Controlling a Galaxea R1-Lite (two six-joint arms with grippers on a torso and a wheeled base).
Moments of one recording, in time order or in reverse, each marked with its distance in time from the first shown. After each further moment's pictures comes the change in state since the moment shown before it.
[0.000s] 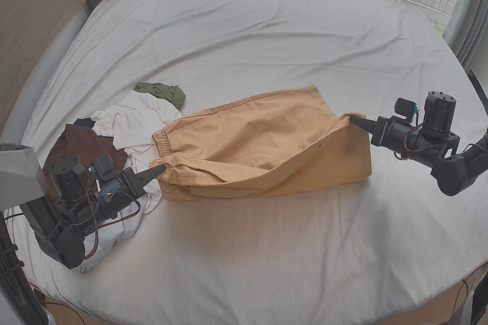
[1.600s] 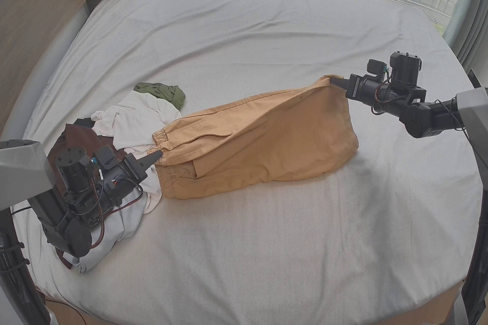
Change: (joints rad) left arm 0.008 0.062 -0.117 0.003 0.116 -0.073; right arm -0.013 0.329 -0.725 0.363 -0.003 -0.043
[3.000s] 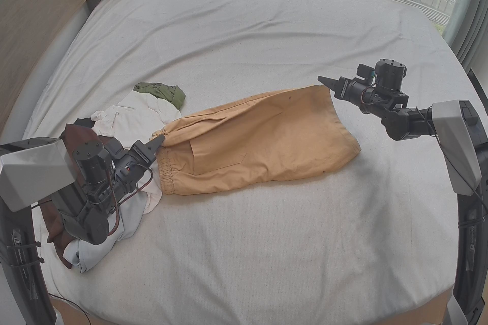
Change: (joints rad) left arm -0.014 0.130 -0.196 -0.004 0.181 -0.067; right arm -0.001 0.208 -0.269 -0.048 -0.106 0.008
